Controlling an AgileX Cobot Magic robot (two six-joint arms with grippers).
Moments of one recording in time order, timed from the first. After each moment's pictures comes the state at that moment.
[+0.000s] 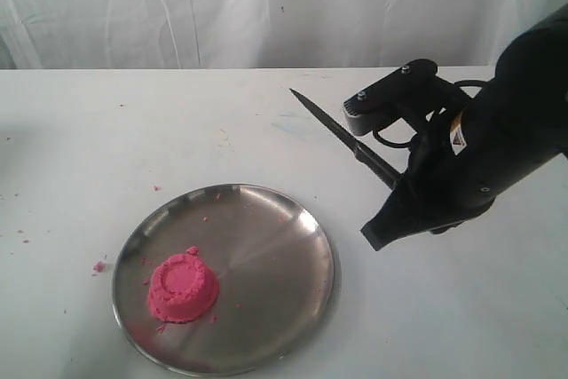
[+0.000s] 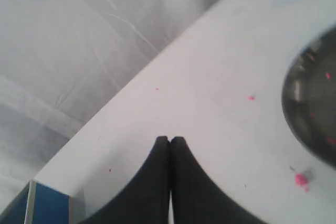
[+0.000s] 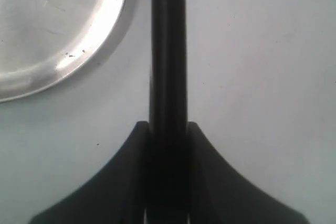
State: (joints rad) left arm -0.03 0.64 -0.16 0.55 -0.19 0.16; right arm 0.59 1.38 -0.97 -0.17 0.83 0.03
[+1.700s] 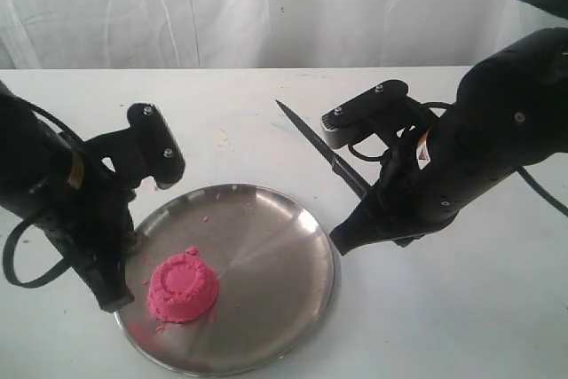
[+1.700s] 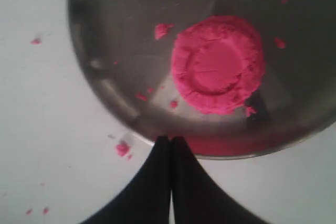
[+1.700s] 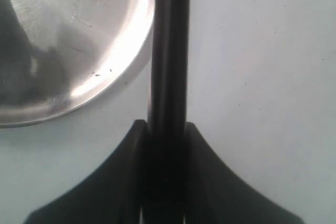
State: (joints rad) left arm -0.56 1.38 -0.87 0.21 0.75 0.30; right arm 0.60 1.46 -0.94 -0.08 0.71 0.05
